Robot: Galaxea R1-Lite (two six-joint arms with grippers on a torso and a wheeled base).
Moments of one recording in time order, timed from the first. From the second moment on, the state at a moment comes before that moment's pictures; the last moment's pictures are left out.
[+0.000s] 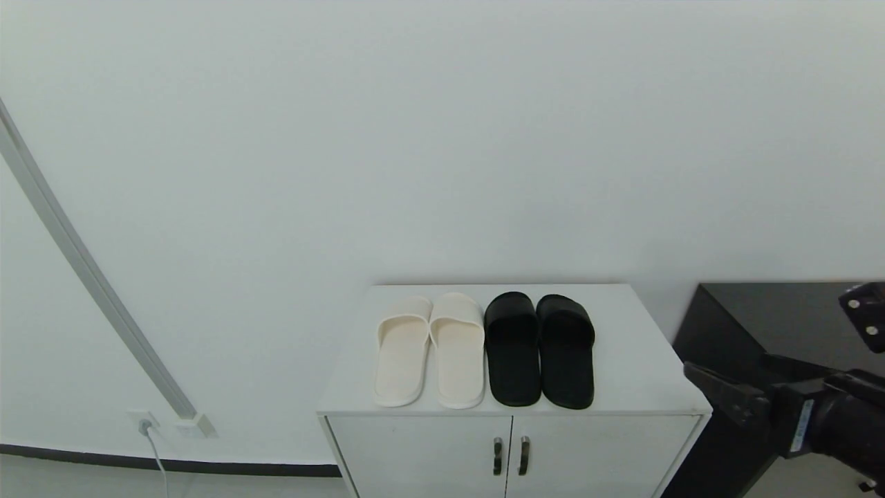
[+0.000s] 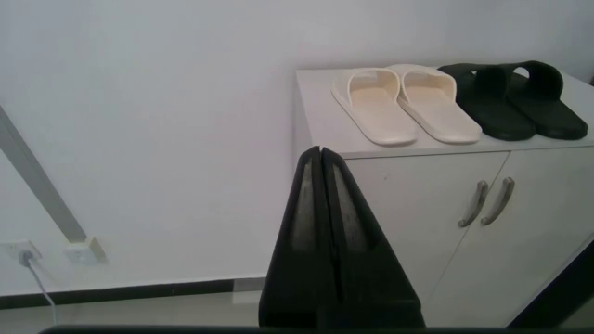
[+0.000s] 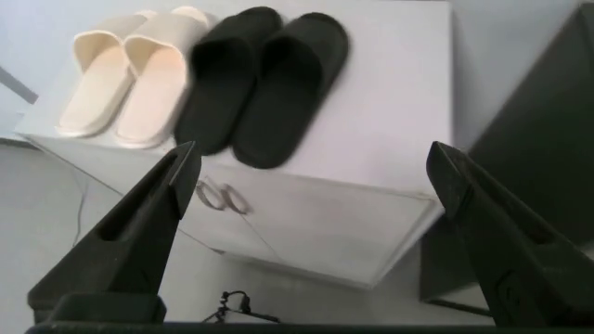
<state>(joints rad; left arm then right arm) 0.00 0.00 0.00 0.00 -0.05 0.00 0.65 1.18 -0.40 -0.48 -0.37 0.25</state>
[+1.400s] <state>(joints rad) 0.00 0.00 0.00 0.00 -0.05 0.00 0.70 2.23 -1.08 -0.76 -0.68 0.33</state>
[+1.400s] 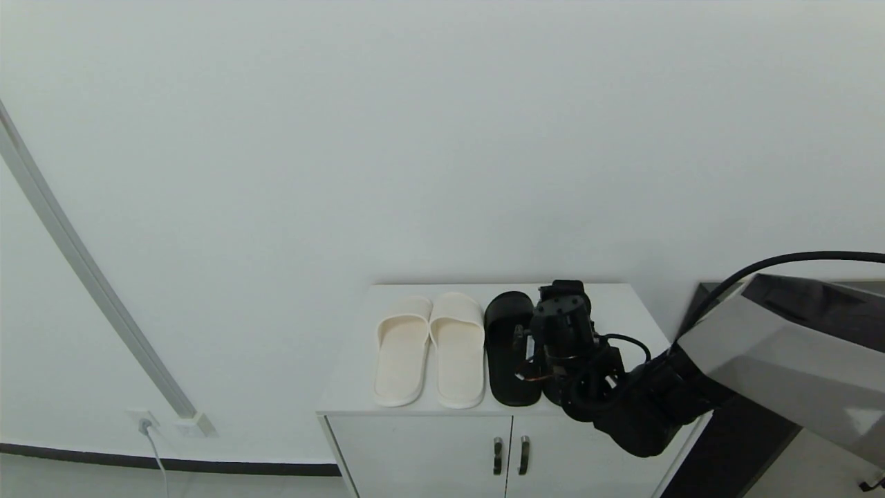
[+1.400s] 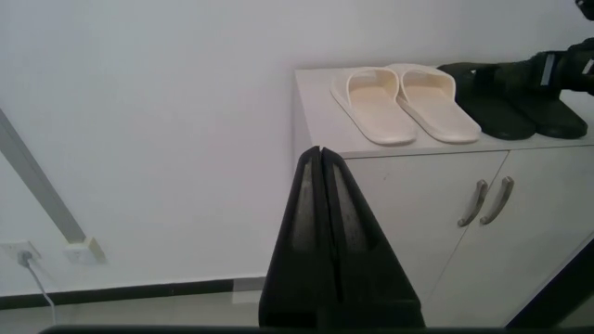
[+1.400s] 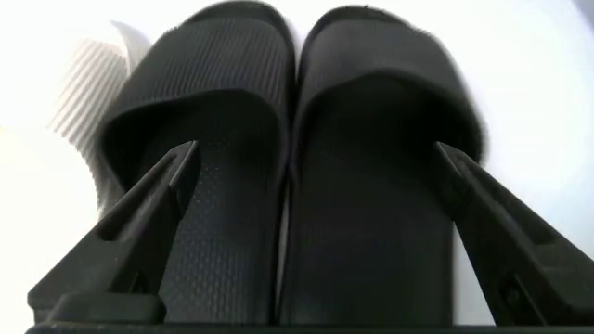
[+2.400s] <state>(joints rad) 0.00 0.00 0.00 0.00 -0.05 0.00 0.63 2.46 -1.37 -0.76 -0.67 0.27</state>
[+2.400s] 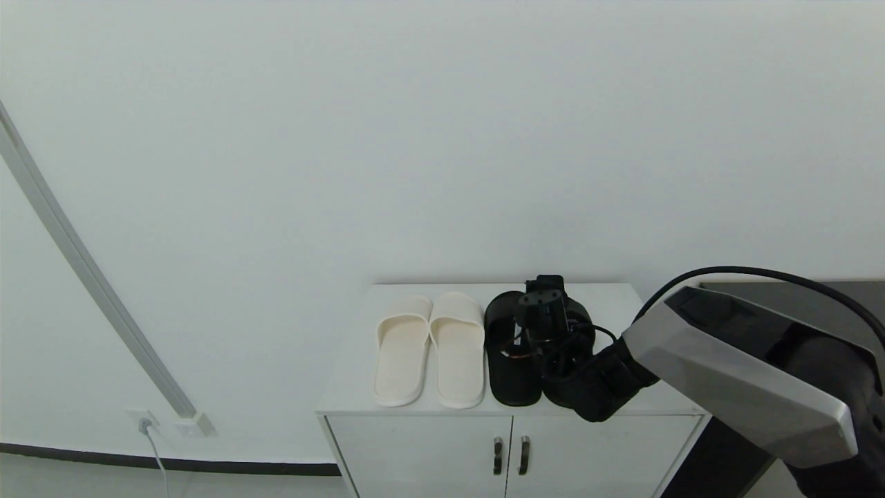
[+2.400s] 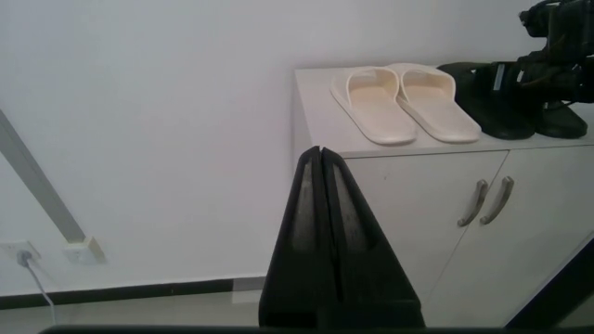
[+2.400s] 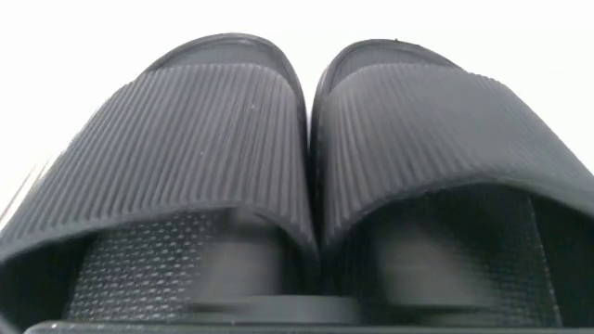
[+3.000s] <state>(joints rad) 0.00 0.00 0.00 0.00 -0.05 0.00 0.63 2.24 -1.09 -0.89 -0.59 0.16</state>
